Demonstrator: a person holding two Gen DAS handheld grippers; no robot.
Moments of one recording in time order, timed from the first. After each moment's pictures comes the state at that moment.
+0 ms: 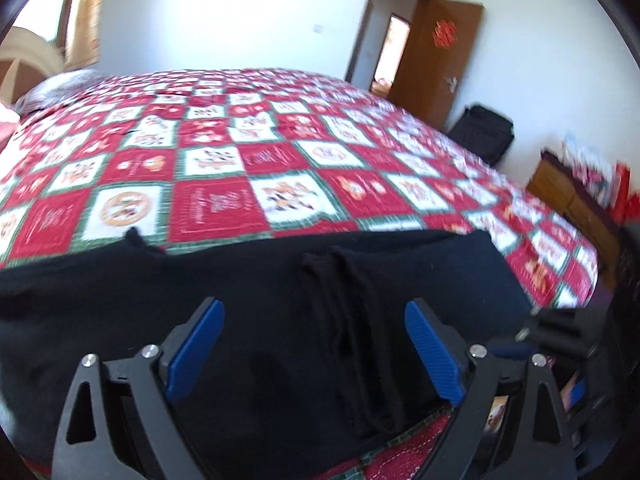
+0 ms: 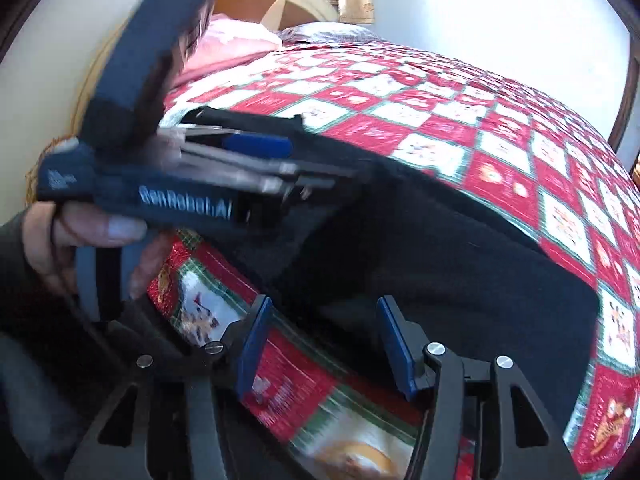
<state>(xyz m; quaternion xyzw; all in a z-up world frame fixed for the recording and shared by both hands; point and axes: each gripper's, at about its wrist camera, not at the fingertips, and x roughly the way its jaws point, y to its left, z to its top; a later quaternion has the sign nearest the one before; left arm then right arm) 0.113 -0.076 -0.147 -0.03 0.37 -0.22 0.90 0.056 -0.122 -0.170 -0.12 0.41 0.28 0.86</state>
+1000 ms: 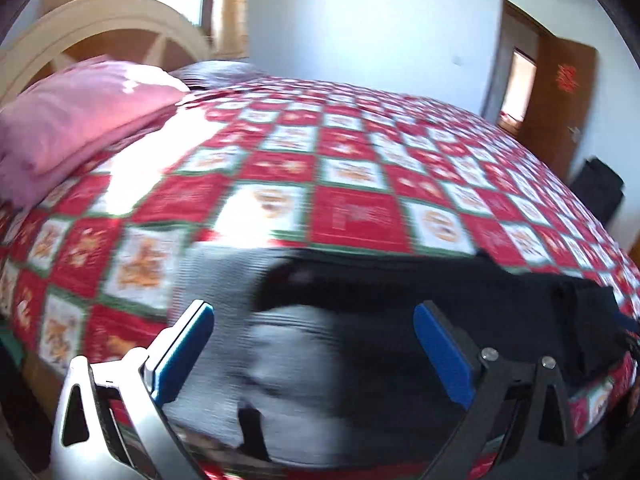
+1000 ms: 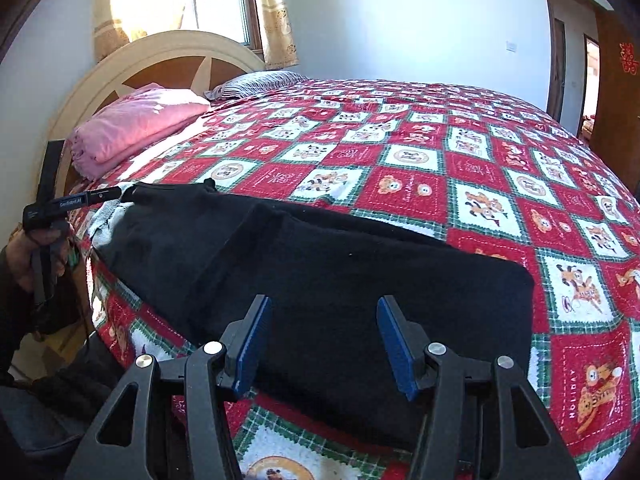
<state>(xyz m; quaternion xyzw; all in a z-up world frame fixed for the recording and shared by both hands) 0.105 0.148 -0.141 -0.08 0.35 0.03 0.93 0.071 -0.173 -0.163 -0.02 0.35 0.20 0.91</state>
